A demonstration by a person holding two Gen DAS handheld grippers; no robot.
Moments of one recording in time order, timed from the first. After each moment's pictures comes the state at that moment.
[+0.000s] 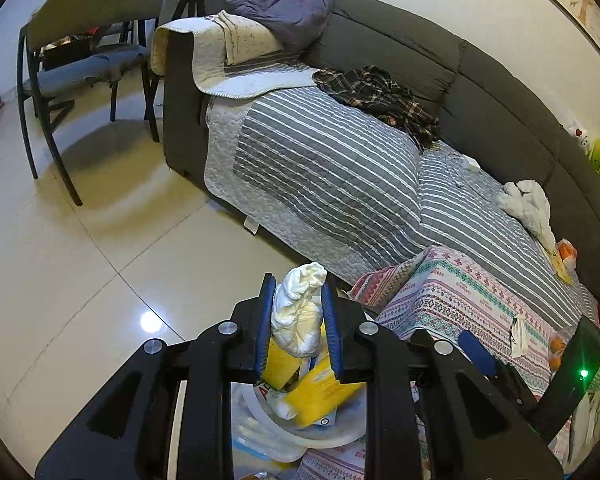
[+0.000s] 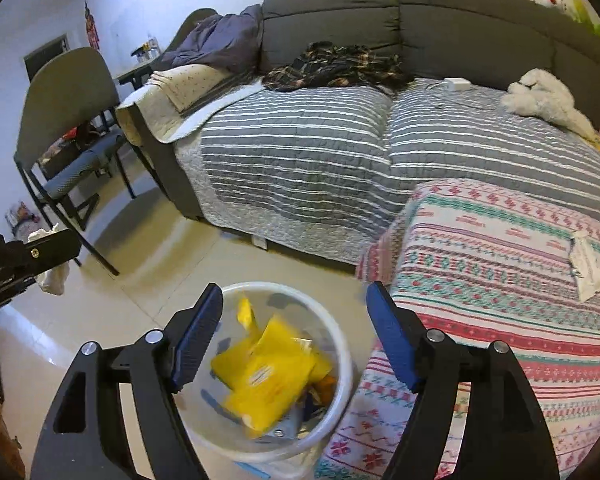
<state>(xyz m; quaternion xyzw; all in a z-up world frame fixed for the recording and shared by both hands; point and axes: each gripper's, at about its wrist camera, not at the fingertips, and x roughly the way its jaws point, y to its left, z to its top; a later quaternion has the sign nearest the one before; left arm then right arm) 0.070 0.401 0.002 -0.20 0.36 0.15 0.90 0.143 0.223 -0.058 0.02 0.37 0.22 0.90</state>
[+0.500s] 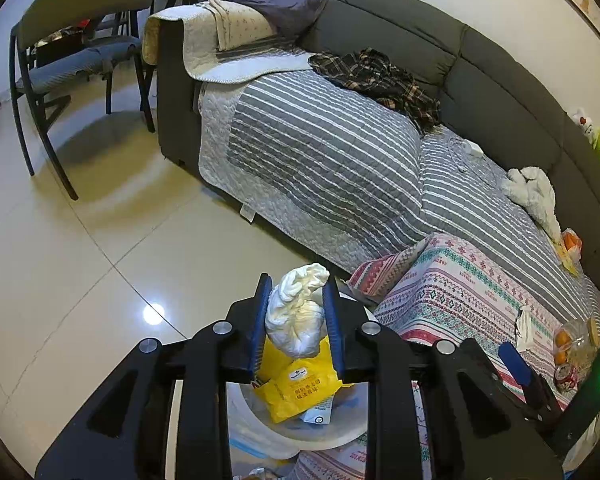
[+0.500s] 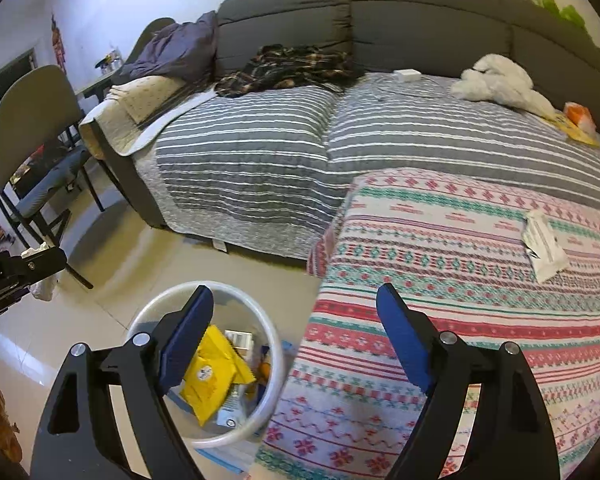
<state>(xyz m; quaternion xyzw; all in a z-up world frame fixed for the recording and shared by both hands) 0.087 0.390 -0.010 -0.20 0.38 0.15 0.89 0.149 0.172 -0.058 0.03 0.38 0.16 0.91</state>
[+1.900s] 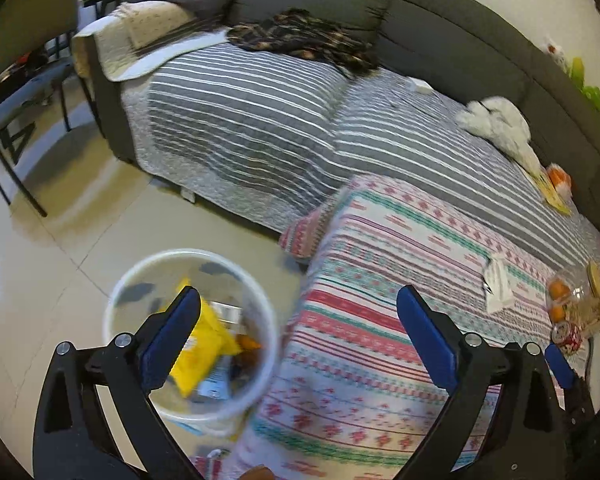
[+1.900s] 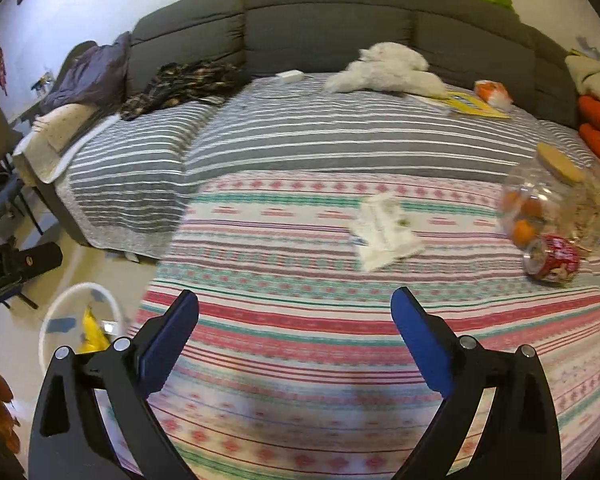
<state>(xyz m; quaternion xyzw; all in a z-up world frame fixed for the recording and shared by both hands) 0.141 0.231 -0.025 -0.13 0.43 0.10 0.89 0.148 0.007 -0.053 0.03 0.39 0.04 0.92</state>
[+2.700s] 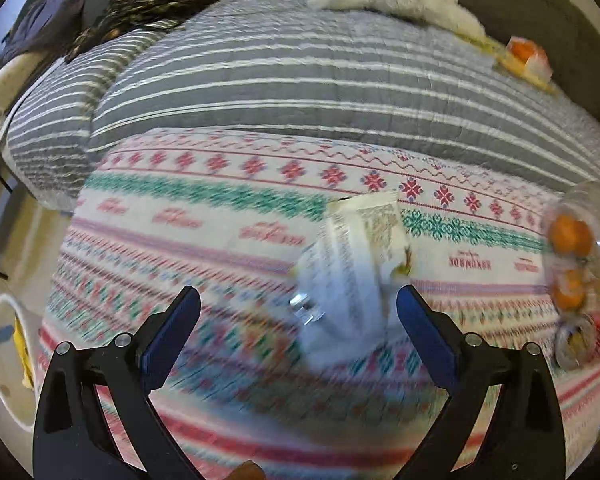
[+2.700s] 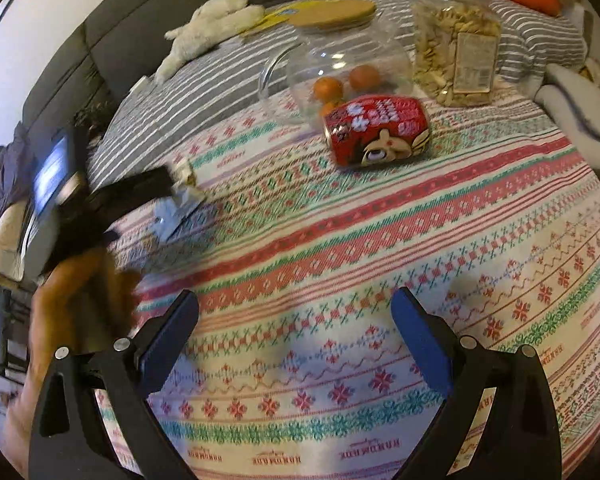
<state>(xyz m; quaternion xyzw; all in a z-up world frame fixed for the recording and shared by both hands) 0.300 -0.023 -0.123 -0.01 0.51 0.04 0.86 0.110 -0.211 -0.100 0.23 0.47 -0.06 0.85</state>
